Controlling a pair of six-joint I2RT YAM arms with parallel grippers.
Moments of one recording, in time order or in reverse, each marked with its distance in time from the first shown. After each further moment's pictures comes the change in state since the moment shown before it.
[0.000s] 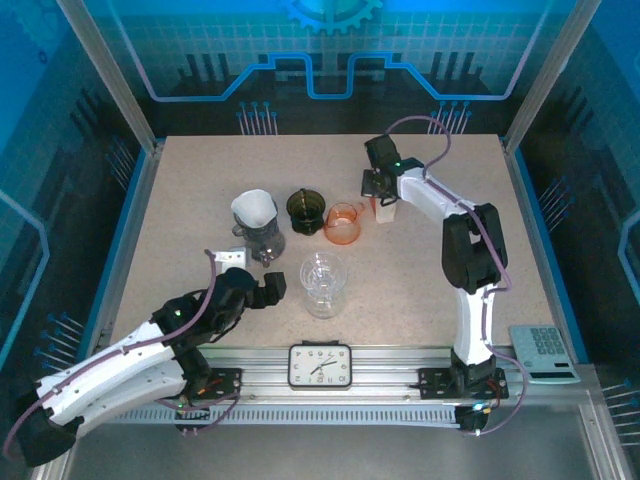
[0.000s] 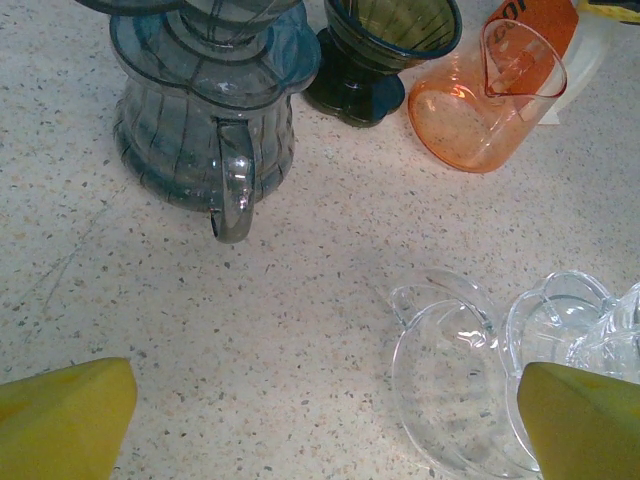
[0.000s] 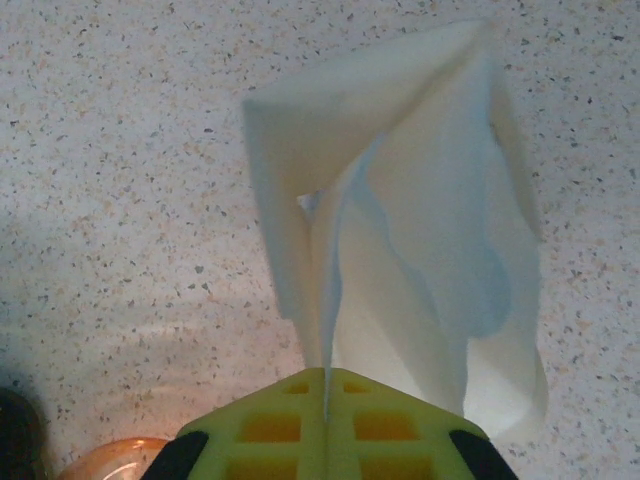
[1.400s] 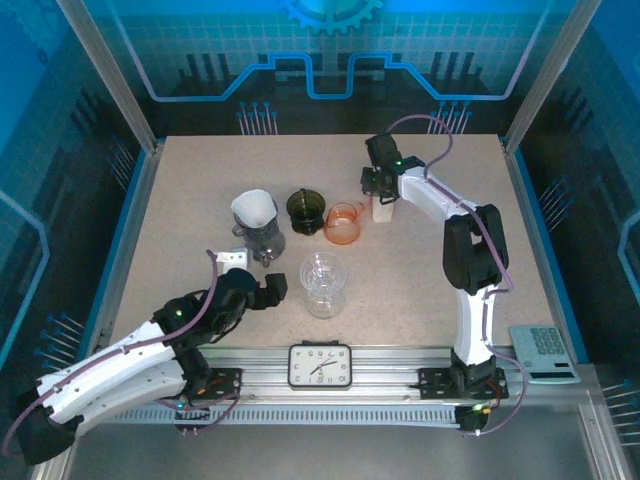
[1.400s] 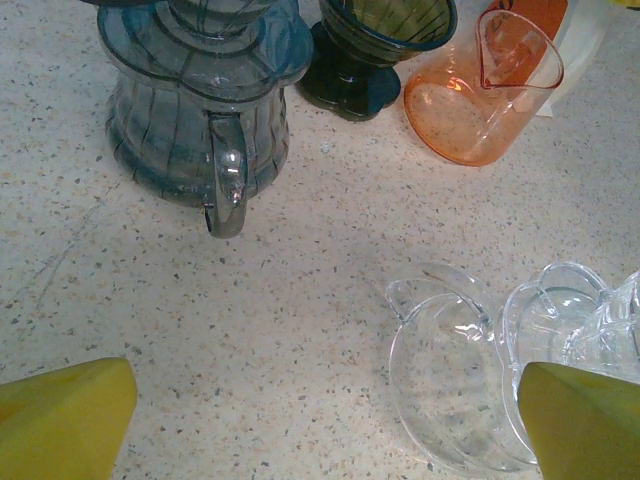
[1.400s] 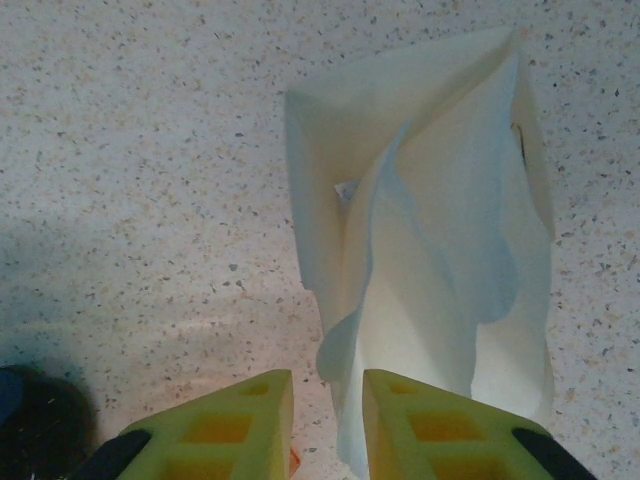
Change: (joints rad) left arm -0.013 0.006 0.000 0.000 0.000 -0.001; right arm 0.000 0.002 0.018 -0.003 -0.043 0.038
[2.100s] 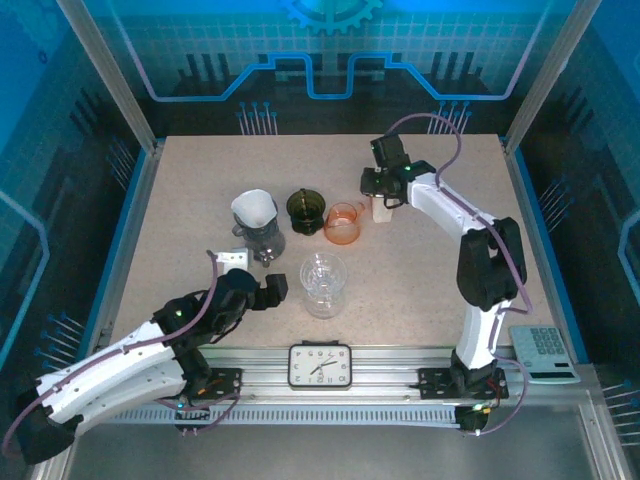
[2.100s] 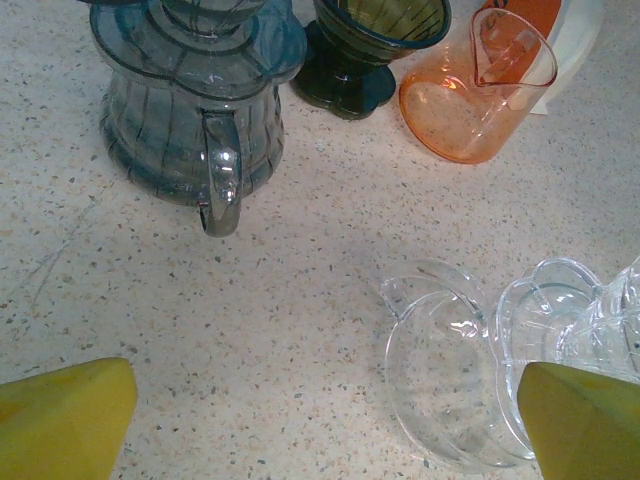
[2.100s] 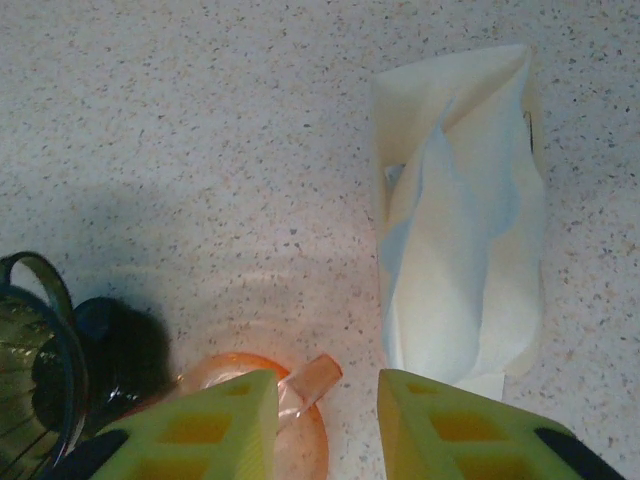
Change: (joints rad) left arm -0.008 -0.001 0.000 0.000 0.000 -0.001; right arm 0.016 -0.154 -0.110 0.038 -0.054 -0.037
